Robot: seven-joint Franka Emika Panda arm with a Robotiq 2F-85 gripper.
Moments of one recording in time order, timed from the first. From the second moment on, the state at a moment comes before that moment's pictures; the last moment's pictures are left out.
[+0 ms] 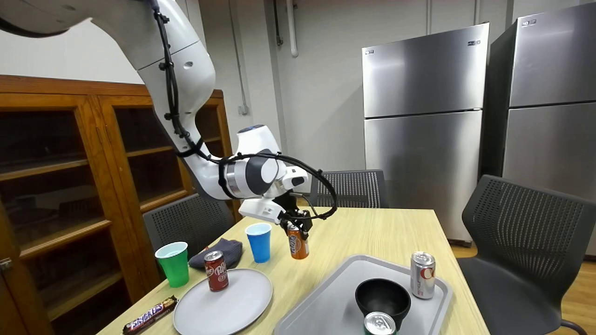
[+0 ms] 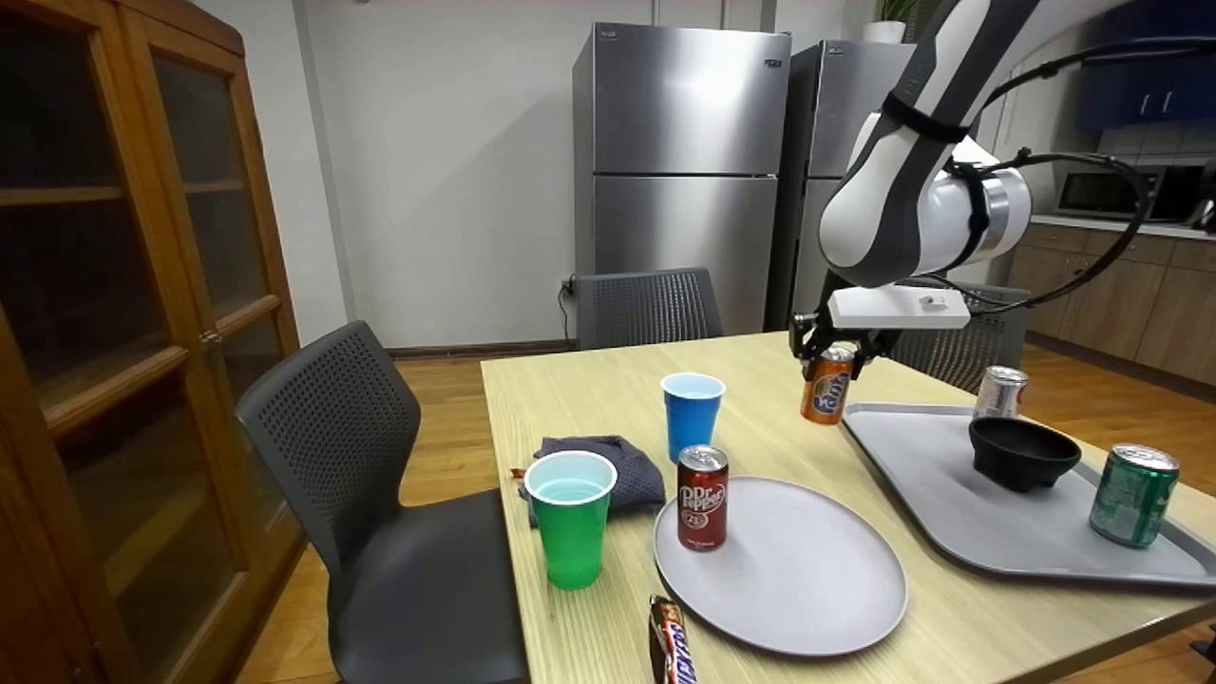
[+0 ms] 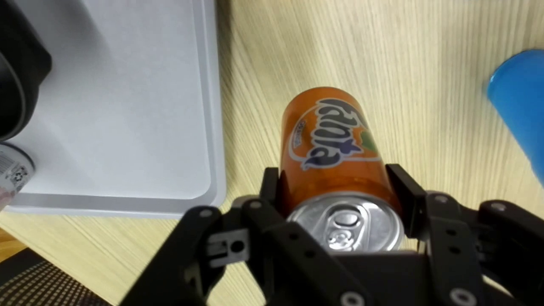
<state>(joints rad) 0.13 0.43 -0.27 -2.25 -0.07 2.99 0.25</state>
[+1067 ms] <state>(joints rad) 0.23 0.36 -0.20 -2.39 -0.16 2.99 0.22</state>
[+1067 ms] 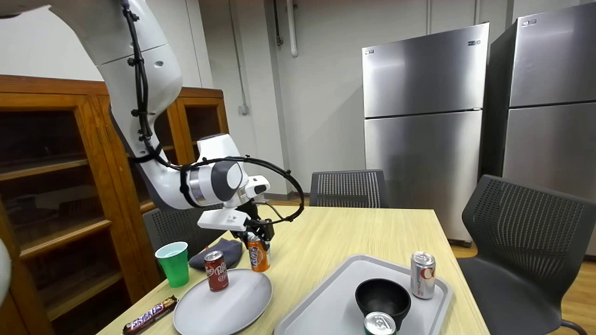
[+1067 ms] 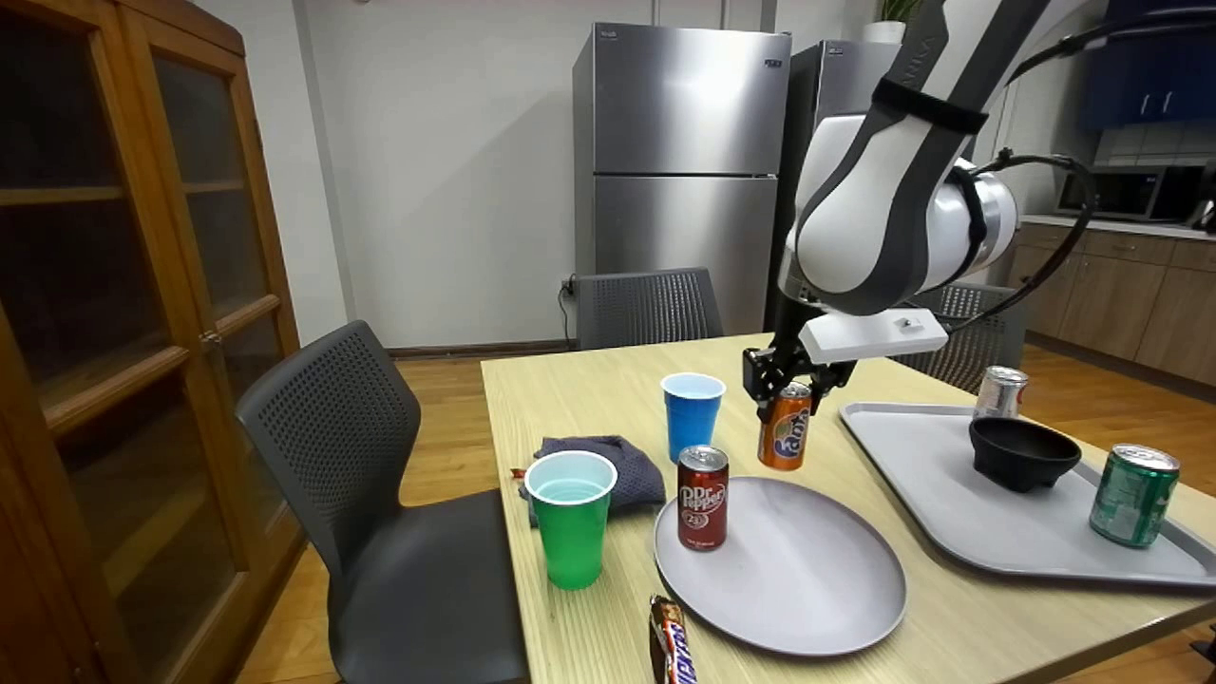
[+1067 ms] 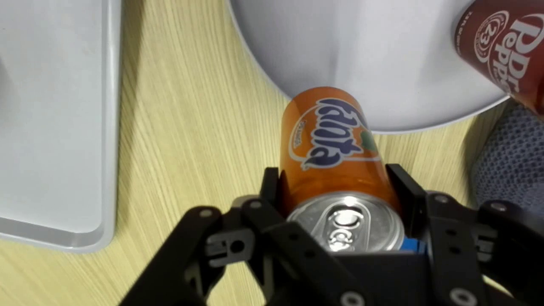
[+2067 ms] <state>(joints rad) 0.28 0.36 -0.20 -2.44 -0.19 2.99 0.22</state>
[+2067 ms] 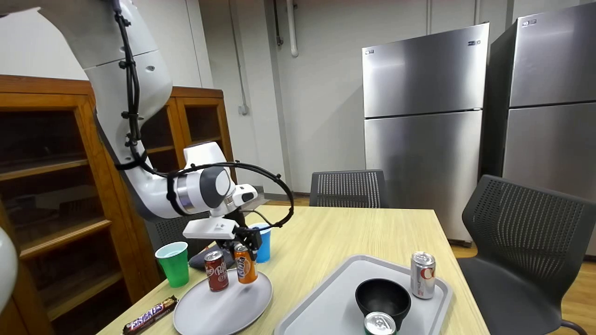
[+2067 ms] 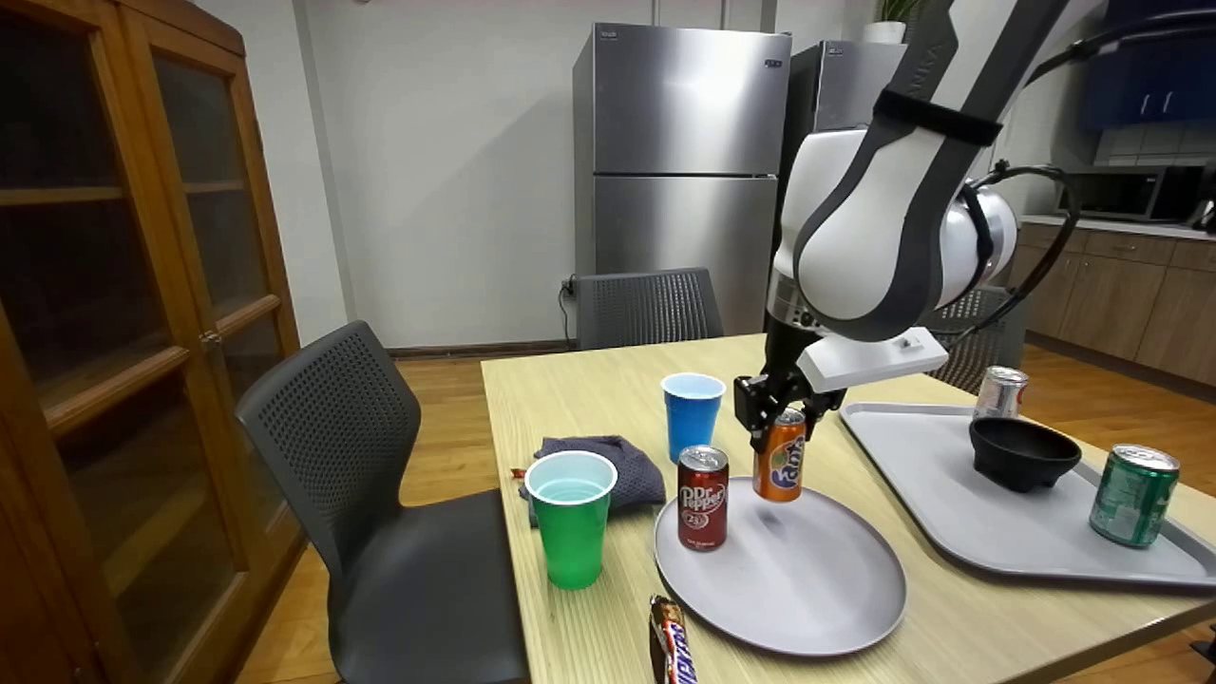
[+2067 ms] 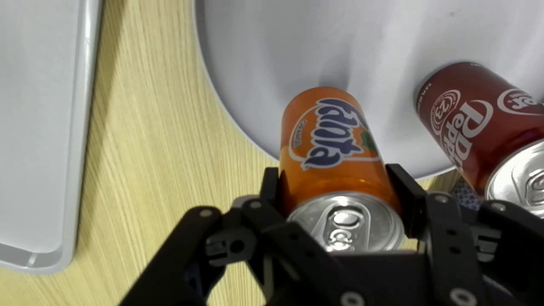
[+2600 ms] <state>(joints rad) 0.30 0.38 -0.20 -2.44 -0.19 2.99 0.22</state>
